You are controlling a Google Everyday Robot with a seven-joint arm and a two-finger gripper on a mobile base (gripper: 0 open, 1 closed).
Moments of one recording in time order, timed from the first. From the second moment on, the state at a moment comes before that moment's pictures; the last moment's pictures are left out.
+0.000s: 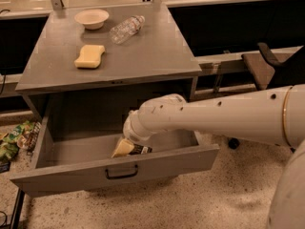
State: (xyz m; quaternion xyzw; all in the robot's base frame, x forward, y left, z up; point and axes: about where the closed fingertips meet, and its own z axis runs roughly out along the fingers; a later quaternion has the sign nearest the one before) arm 0.567 0.107 0.645 -0.59 0.74 0.11 0.31
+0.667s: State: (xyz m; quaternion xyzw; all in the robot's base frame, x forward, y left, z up) arm 0.552 0.112 0.626 -0.58 0.75 0.12 0.30
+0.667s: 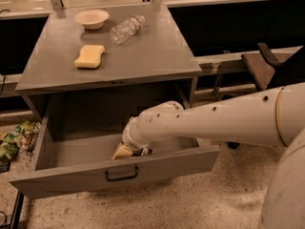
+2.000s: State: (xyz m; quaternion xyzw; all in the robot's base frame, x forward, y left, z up) arm 0.532 0.117 0.595 -0.55 0.76 0.18 0.29
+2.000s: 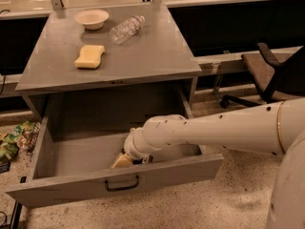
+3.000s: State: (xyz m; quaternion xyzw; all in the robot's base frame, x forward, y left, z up) arm 0.516 0.058 0.605 -0.57 0.76 0.18 0.27
